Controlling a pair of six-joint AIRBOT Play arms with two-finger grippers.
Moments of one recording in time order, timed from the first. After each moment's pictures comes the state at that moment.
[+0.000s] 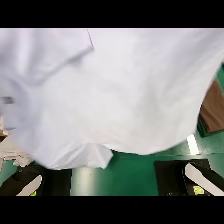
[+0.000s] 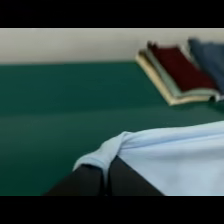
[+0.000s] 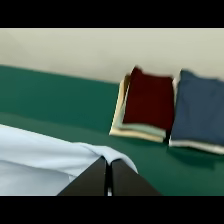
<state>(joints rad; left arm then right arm) -0.13 -0.93 1.82 1.46 -1.25 -1.65 -0.36 -1.06 1.90 -0.96 1.34 1.27</state>
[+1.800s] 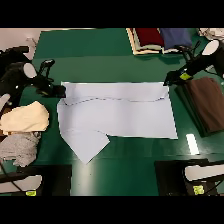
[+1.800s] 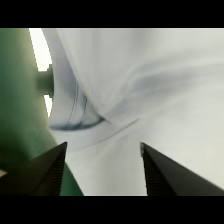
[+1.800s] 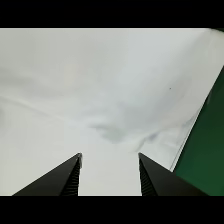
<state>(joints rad) -0.10 -1.37 1.22 1.46 -1.16 -1.57 -0.10 -1.52 1.53 -1.26 1.44 1.32</state>
